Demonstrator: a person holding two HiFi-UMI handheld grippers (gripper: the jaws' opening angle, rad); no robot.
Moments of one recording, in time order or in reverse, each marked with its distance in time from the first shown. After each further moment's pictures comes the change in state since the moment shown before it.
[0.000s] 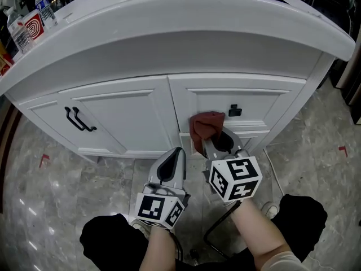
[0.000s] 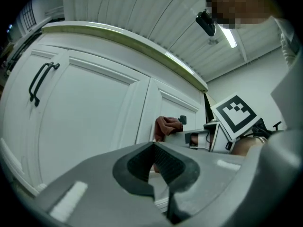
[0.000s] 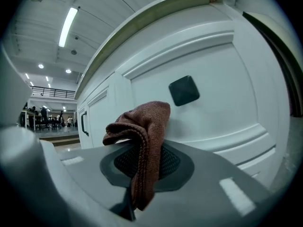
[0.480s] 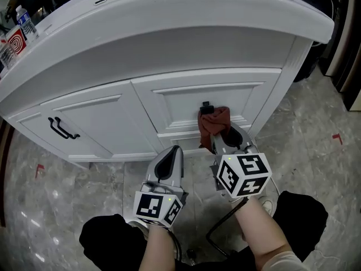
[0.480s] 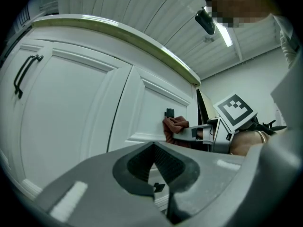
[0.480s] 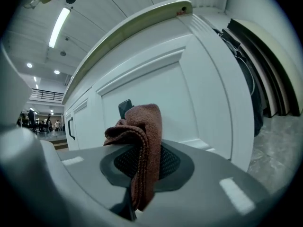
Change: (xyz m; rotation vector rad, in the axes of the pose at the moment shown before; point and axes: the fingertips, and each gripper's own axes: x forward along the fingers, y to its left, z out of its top) left arm 0.029 -0.043 -0.017 0.010 0.023 -0.068; right arm -0.044 -0.077 0.014 0.052 -0.035 -0.127
